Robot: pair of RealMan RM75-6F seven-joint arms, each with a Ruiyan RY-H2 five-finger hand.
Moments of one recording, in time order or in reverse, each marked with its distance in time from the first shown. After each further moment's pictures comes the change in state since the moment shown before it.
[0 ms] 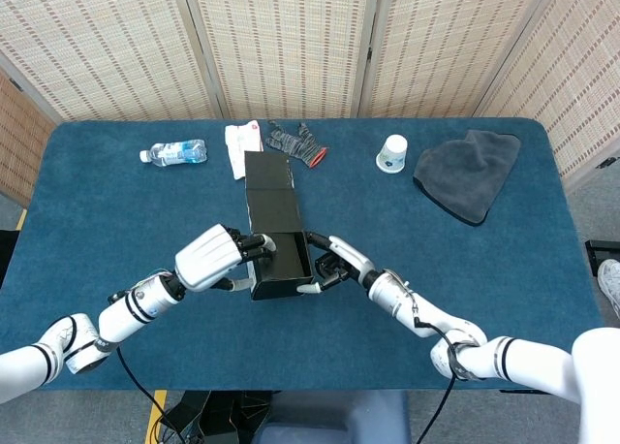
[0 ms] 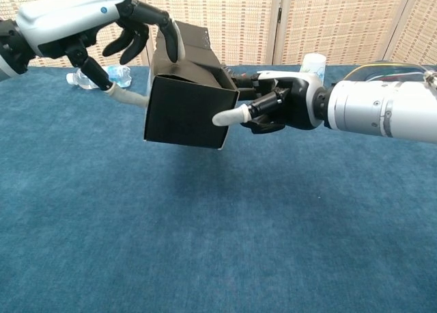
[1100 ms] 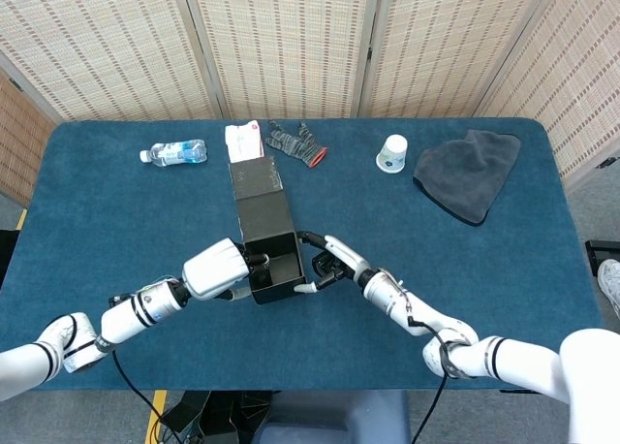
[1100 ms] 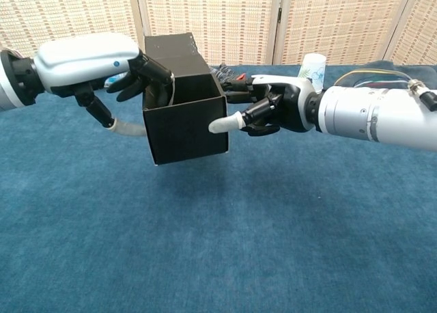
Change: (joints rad) left arm -0.021 -0.034 0.076 0.079 0.047 -0.059 -0.014; right arm 0.000 -0.055 0.017 0.060 0.007 -0.004 -0.070
